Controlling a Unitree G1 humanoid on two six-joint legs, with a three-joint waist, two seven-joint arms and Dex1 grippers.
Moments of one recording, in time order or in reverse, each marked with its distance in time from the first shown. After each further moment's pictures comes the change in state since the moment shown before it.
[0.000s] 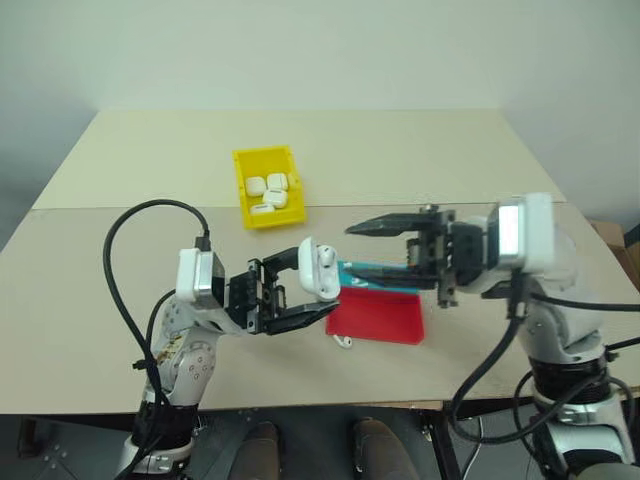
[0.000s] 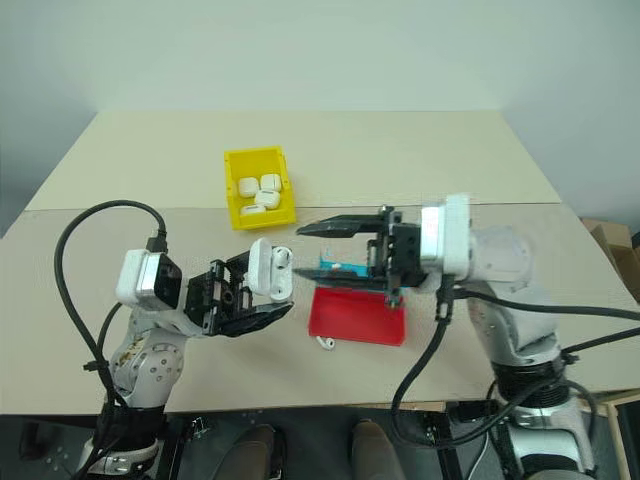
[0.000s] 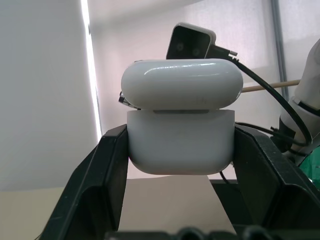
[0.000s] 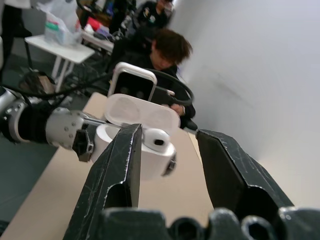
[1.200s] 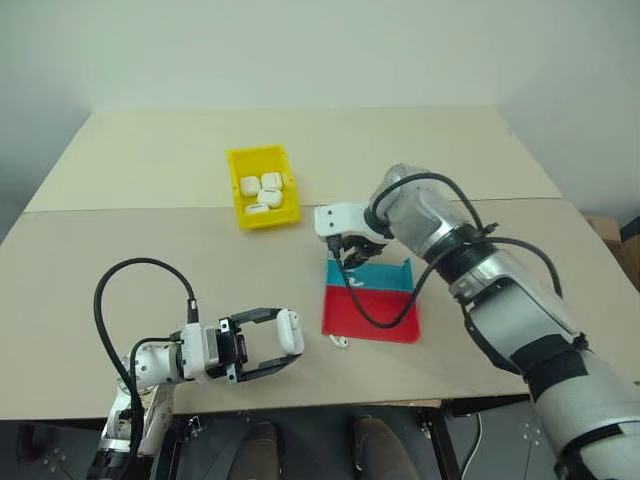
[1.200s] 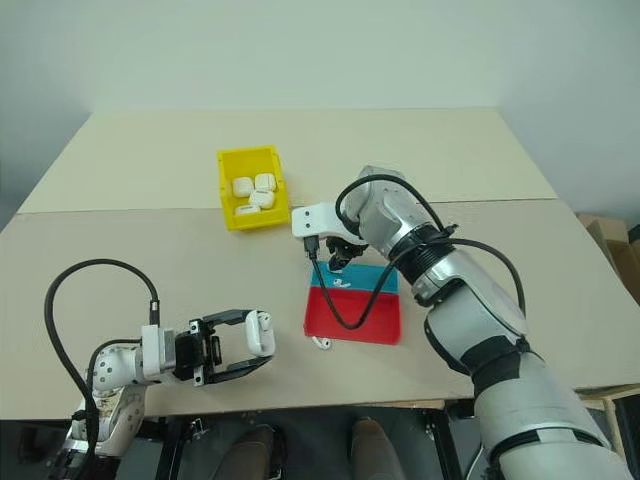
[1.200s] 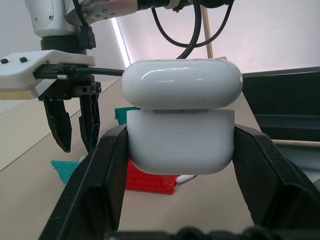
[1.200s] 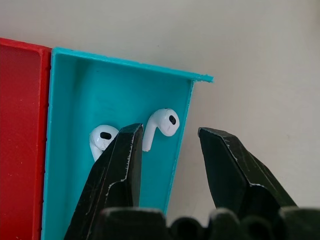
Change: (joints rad) left arm 0.243 0.139 -0.014 0.119 0.257 -0.362 0.008; right arm -0.681 0.321 0.707 1.035 -0.994 0.208 0.190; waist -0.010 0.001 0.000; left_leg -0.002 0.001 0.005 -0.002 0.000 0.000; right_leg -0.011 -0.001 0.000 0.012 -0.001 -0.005
